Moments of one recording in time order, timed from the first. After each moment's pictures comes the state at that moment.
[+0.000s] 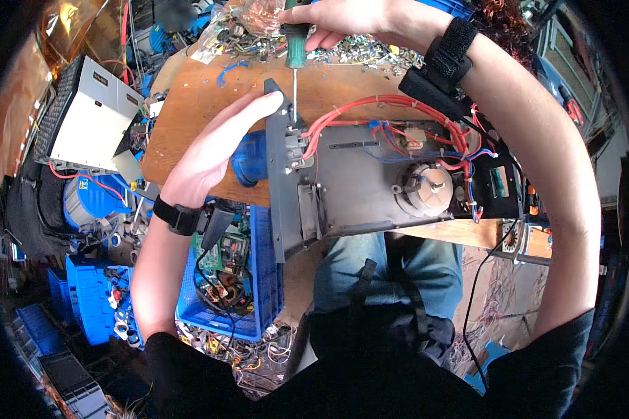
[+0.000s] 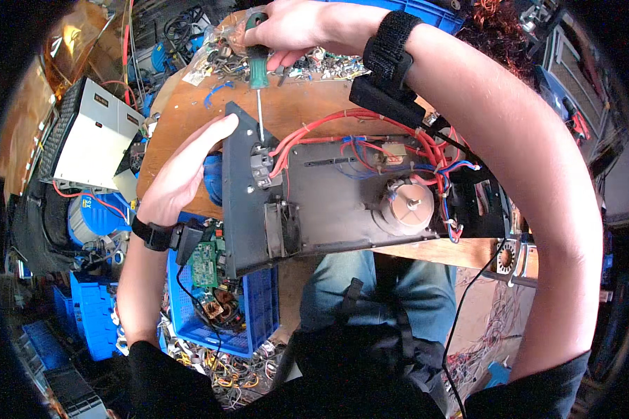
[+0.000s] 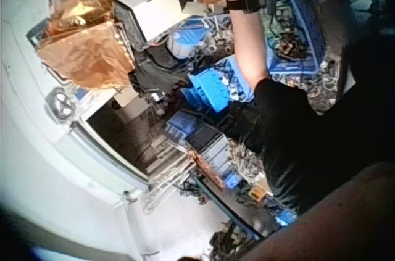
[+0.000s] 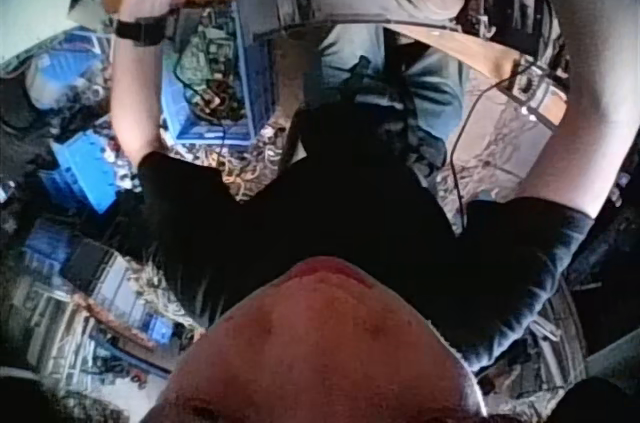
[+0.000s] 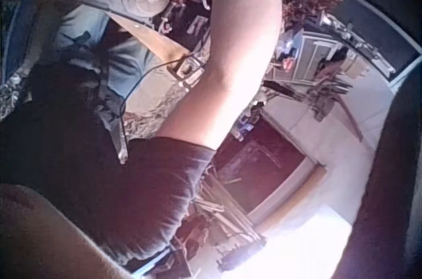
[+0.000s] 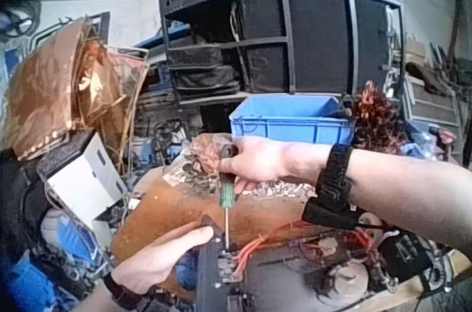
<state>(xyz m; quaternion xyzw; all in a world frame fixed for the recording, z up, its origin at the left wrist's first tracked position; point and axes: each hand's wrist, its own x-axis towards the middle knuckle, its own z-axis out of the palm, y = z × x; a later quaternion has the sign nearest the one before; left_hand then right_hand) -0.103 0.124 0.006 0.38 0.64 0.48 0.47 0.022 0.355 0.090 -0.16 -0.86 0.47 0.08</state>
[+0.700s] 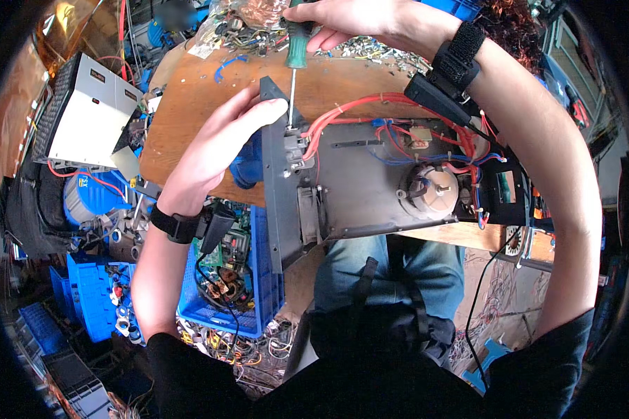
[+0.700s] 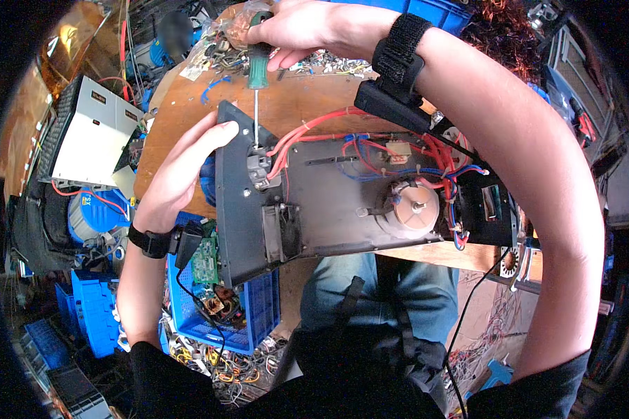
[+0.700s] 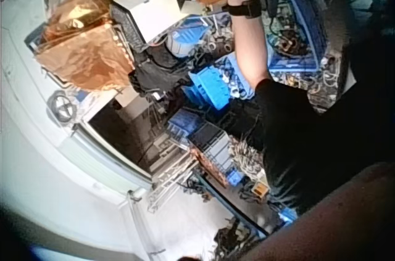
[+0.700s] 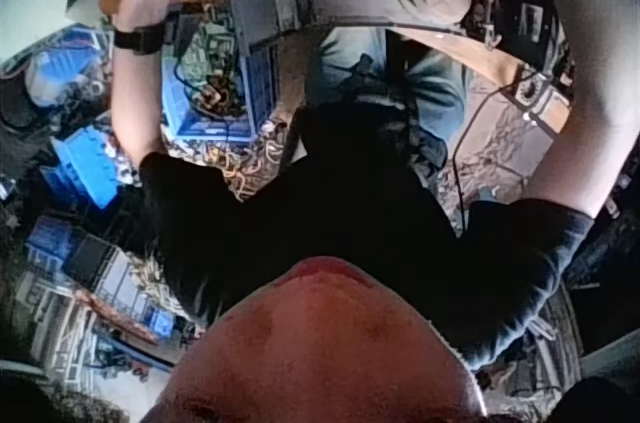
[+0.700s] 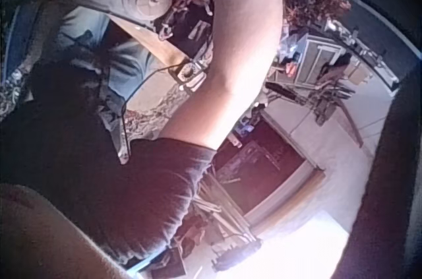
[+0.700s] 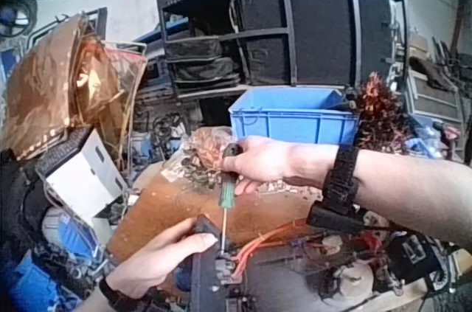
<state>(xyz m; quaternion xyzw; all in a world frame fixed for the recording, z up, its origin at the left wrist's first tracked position) -0.105 0.131 0.000 0.41 0.61 0.50 0.45 0.025 0.361 0.077 -0.22 -0.81 0.54 0.05</state>
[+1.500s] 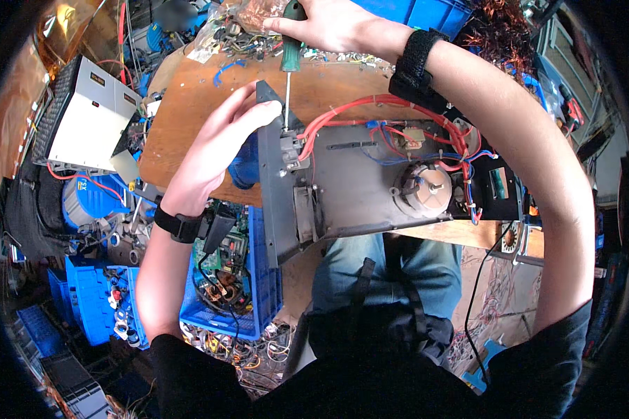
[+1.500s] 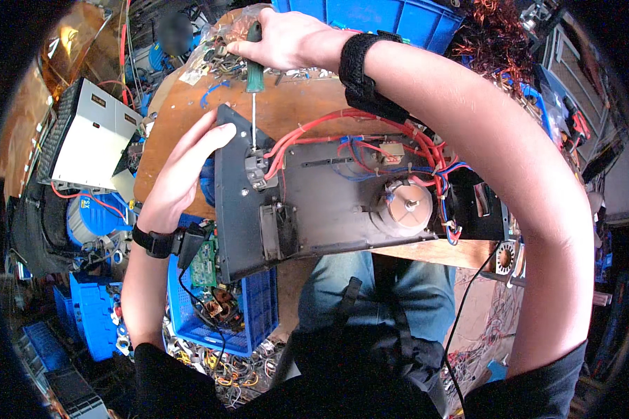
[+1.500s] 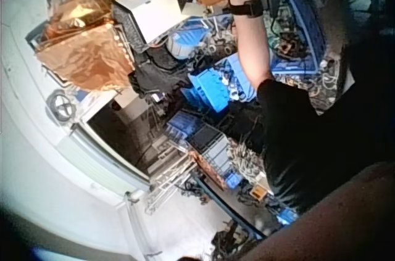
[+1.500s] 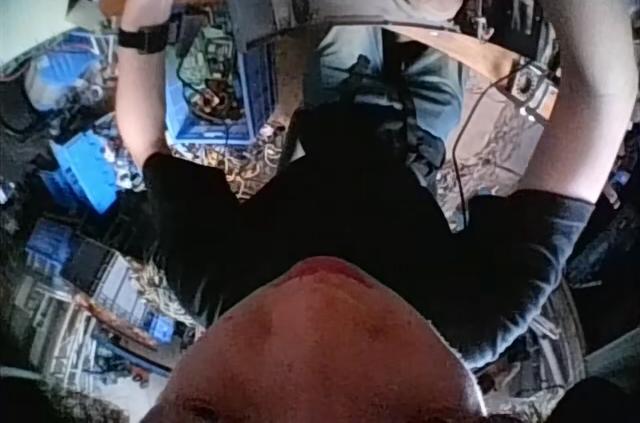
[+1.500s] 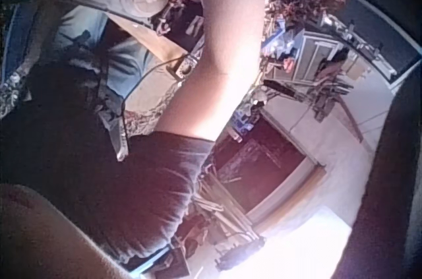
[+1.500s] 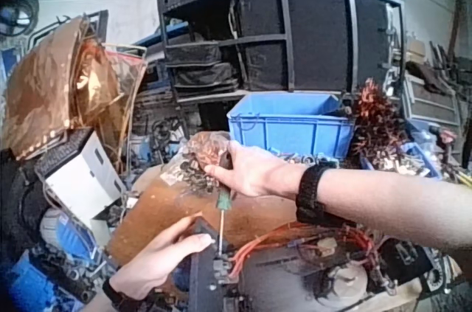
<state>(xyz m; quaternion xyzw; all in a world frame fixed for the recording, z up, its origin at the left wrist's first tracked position) -0.101 0.129 -0.009 0.37 0.60 0.56 0.43 -0.009 0.368 0.045 -0.29 -0.93 0.14 0.15</state>
